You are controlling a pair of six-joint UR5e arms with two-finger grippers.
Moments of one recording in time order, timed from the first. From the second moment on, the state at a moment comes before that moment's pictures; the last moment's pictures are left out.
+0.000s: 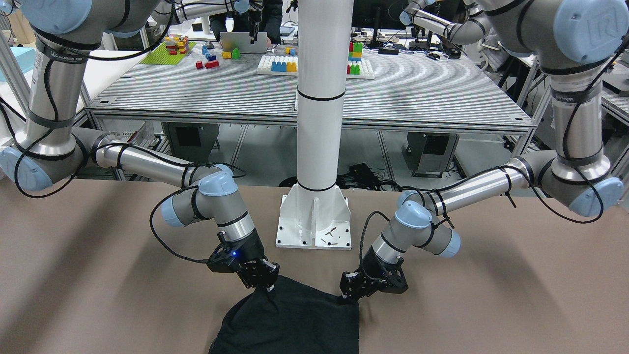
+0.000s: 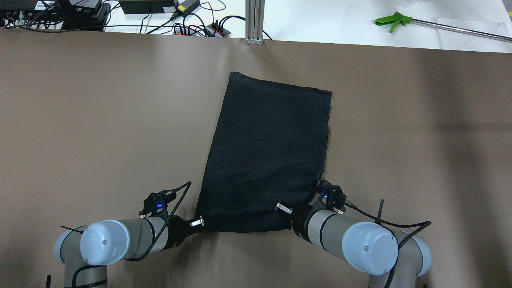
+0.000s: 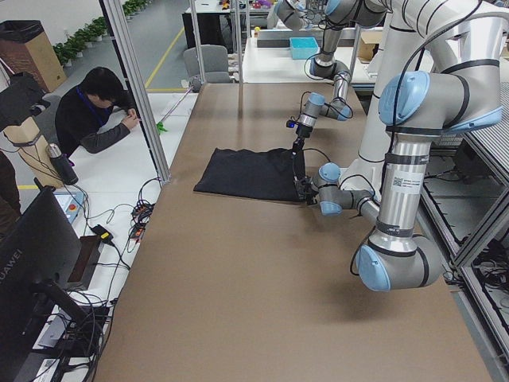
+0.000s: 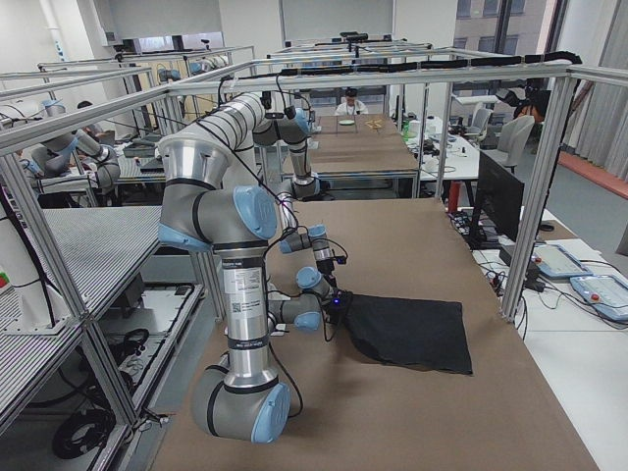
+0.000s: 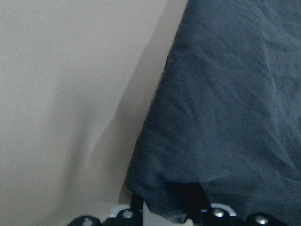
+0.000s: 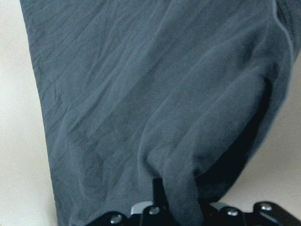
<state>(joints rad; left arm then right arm) -0.29 -1.88 -1.73 -2.40 -1.56 -1.78 0.32 -1.28 1.92 -0.96 1.48 1.85</state>
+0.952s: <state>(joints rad) -0.33 -1.90 -1.82 -2.40 -1.57 -1.75 0.30 -1.32 1.95 -0.95 1.49 1.85</state>
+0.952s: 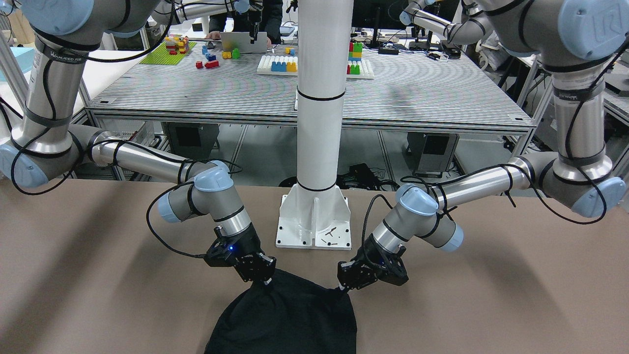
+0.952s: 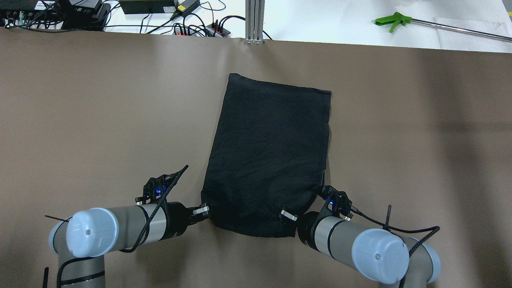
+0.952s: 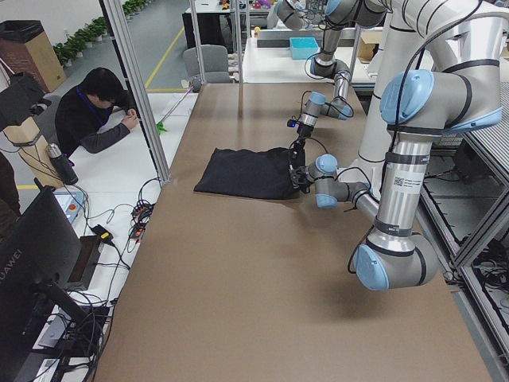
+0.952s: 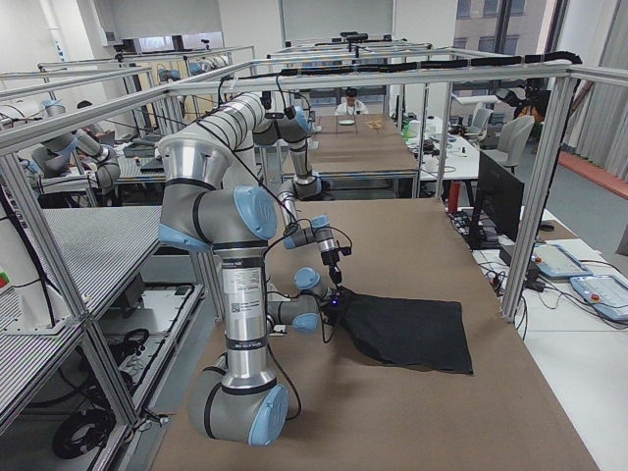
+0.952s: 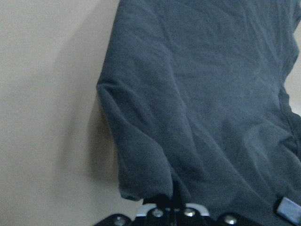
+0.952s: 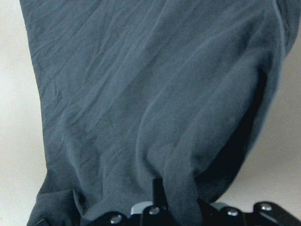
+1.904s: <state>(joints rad) -0.16 -1.79 -2.09 -2.39 -1.46 -1.68 0.15 -1.45 2.14 -0.95 1.48 1.85</state>
